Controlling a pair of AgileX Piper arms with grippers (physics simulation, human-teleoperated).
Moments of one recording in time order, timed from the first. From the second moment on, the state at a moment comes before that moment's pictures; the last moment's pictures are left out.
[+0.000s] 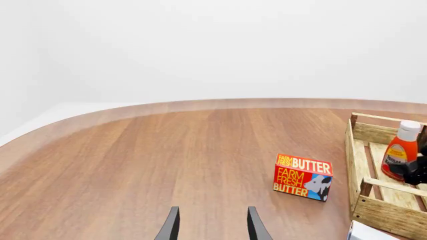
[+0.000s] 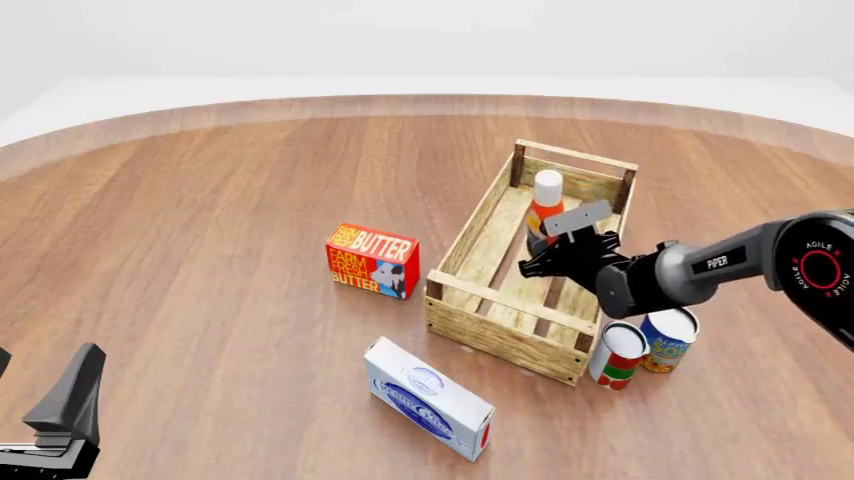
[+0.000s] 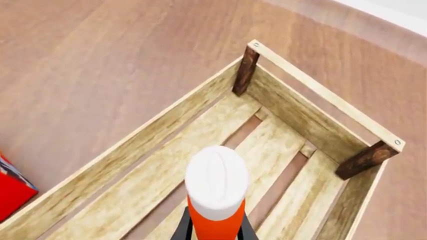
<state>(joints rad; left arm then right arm) 0.00 0.00 0.00 0.00 0.00 0.22 2.08 -1.00 -0.51 -0.17</state>
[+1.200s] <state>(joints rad) 0.00 0.00 0.00 0.00 0.00 0.21 1.99 -0.87 -0.70 -0.20</state>
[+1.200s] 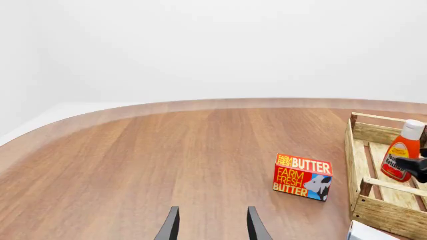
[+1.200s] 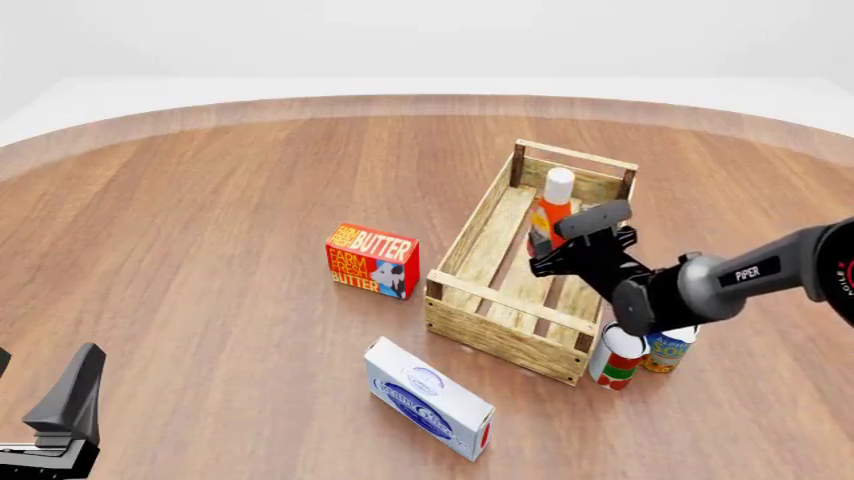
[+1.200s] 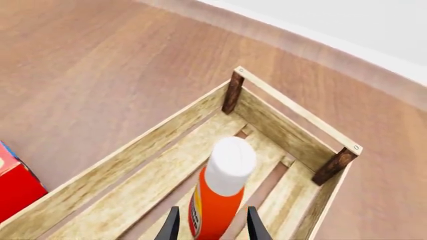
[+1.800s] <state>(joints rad) 0.00 0.00 0.00 0.00 0.00 0.22 1.95 -0.80 -0.80 -0.21</state>
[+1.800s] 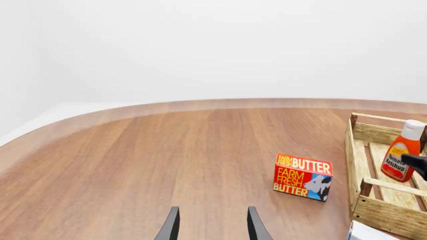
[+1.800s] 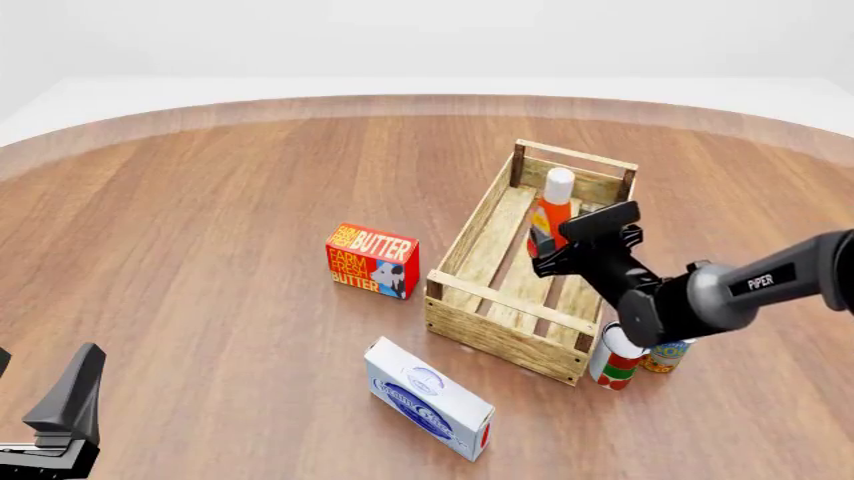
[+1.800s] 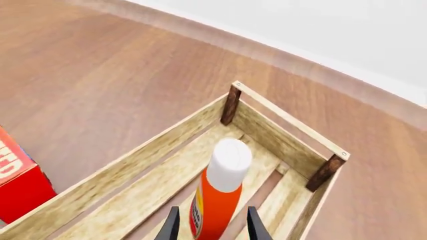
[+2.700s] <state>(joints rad) 0.00 0.00 0.00 0.00 0.00 0.24 1.61 -0.74 -0.68 -0.18</state>
